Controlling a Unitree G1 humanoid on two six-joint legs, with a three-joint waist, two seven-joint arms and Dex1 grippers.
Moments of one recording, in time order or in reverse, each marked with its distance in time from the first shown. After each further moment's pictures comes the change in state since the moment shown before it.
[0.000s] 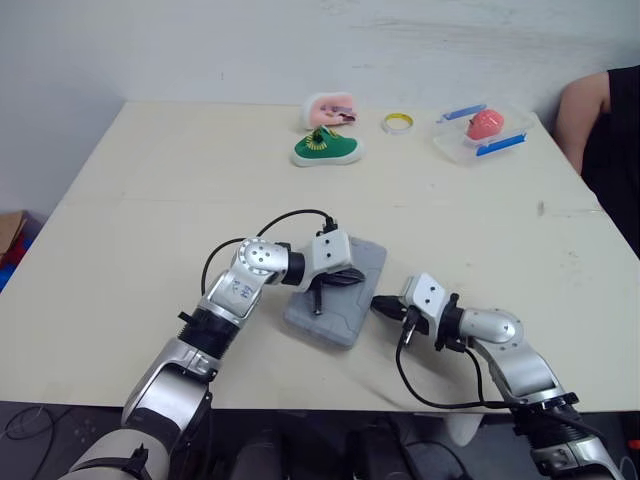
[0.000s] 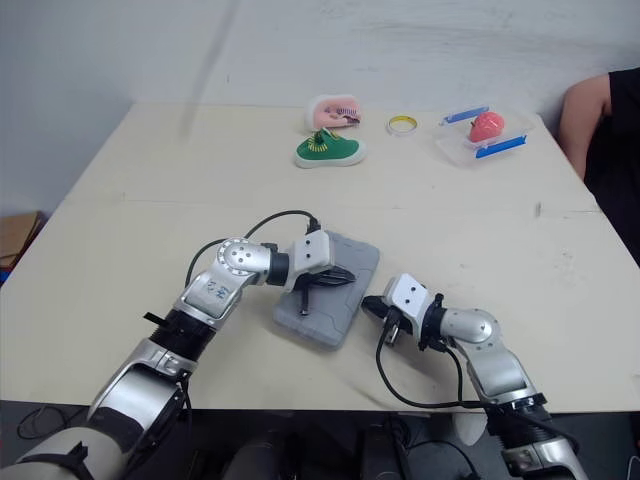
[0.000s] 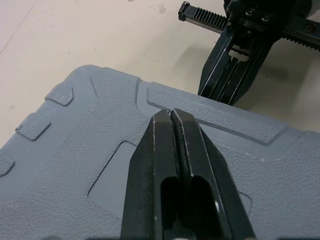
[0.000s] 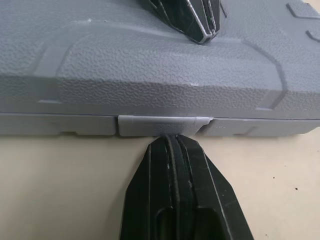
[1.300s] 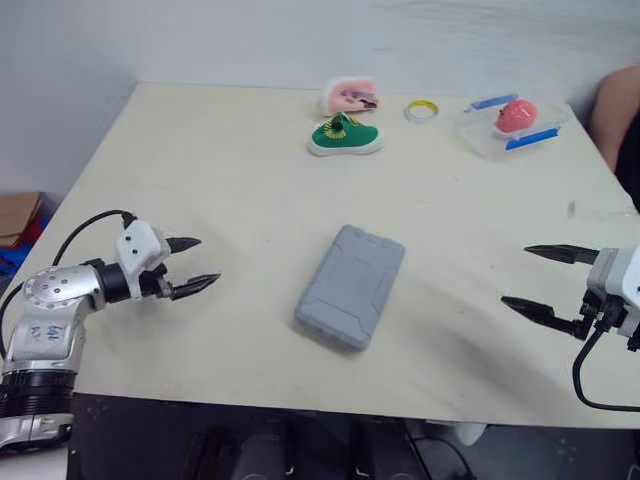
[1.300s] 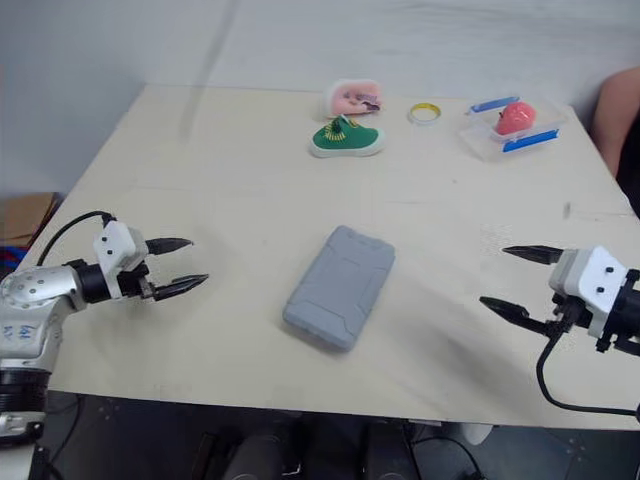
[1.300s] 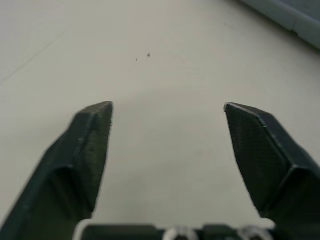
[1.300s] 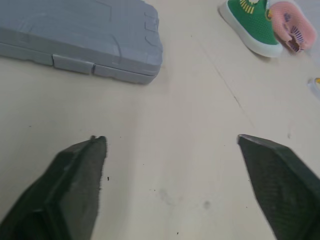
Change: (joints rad) left arm 0.431 0.514 0.576 -0.139 -0.275 -0.095 -0.039; right arm 0.291 -0.486 -0.637 -0.127 0.298 -0.079 0.316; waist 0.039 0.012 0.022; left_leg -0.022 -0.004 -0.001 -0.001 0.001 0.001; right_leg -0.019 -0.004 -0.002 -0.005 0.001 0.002
